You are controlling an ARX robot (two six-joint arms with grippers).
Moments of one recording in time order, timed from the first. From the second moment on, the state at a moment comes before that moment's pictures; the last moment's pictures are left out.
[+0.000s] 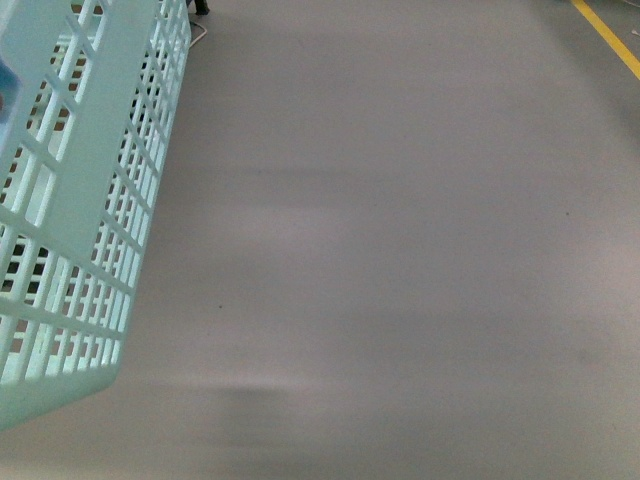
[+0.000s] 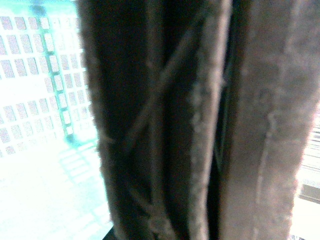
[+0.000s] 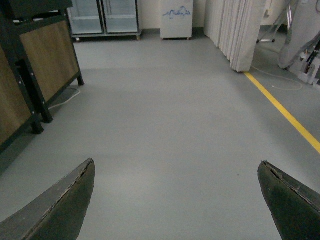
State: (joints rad) left arm -0.11 1.01 0.91 -0.29 -0.08 -1.53; right arm 0.00 0.00 0.02 0.00 0.00 0.00
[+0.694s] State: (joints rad) left arm -0.11 1.01 0.91 -0.29 -0.08 -1.53; right arm 0.00 0.00 0.02 0.00 0.00 0.00
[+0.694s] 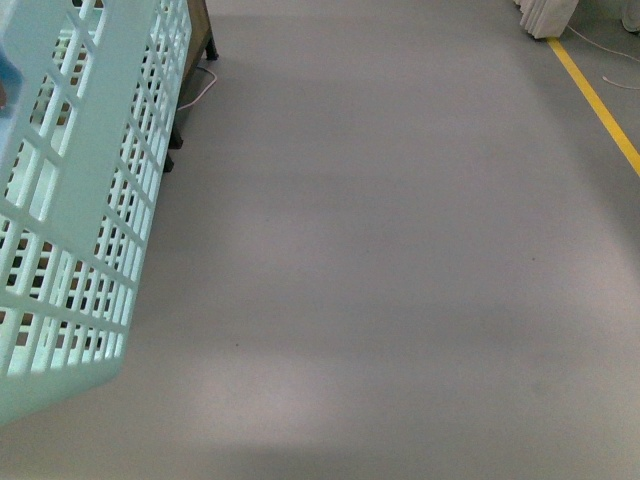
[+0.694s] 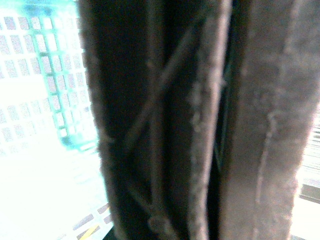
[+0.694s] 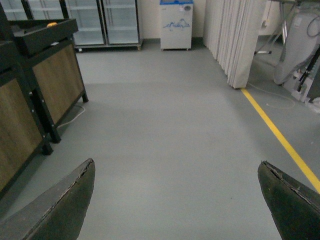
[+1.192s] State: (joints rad) left arm -0.11 1.01 0.91 -0.29 -0.08 -1.53; right arm 0.00 0.00 0.02 0.00 0.00 0.00
